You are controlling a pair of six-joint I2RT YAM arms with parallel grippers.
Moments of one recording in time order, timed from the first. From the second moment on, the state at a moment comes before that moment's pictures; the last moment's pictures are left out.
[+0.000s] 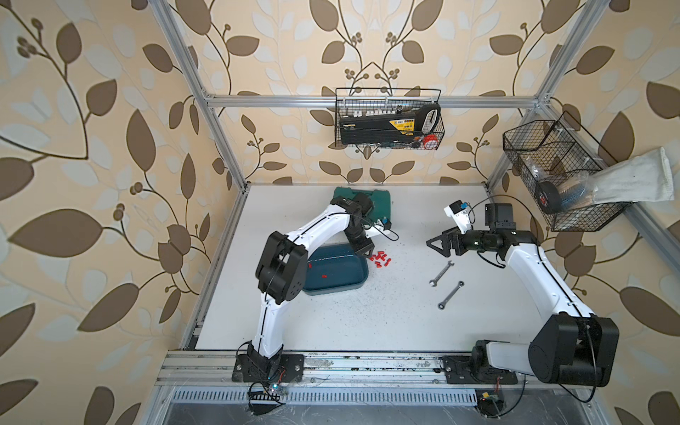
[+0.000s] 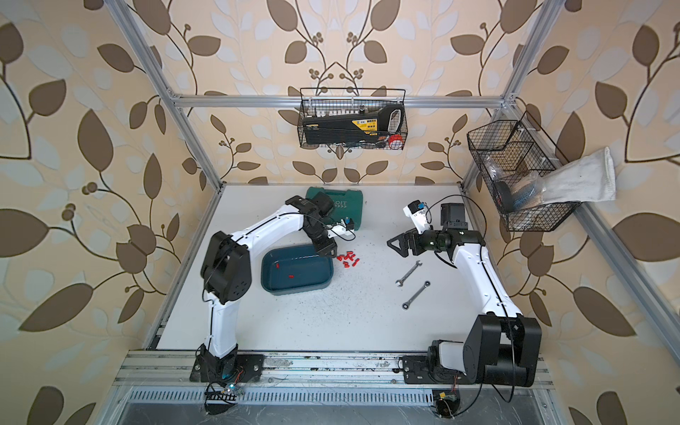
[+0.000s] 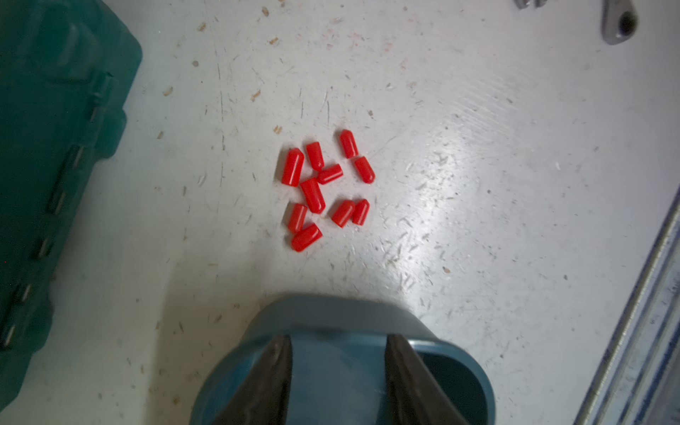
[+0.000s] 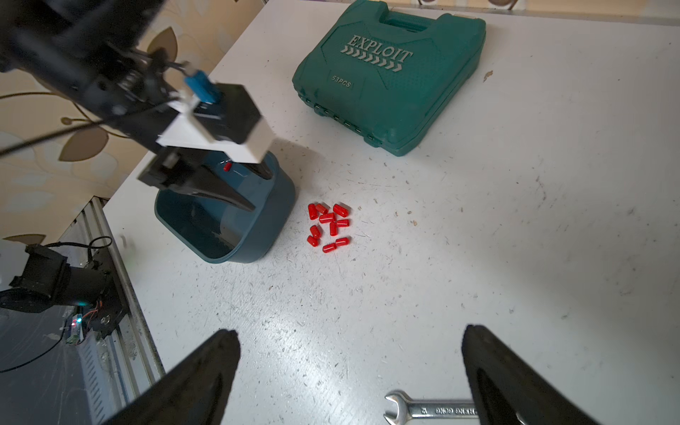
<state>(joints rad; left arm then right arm) -0.62 1.99 1.71 -1.06 0.32 0.57 -0.09 1.32 1.06 -0.68 -0.72 -0.29</state>
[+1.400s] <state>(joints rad) -0.60 1.71 1.37 -1.39 0.42 0.74 0.02 1.38 1.06 -0.69 -0.73 -0.31</state>
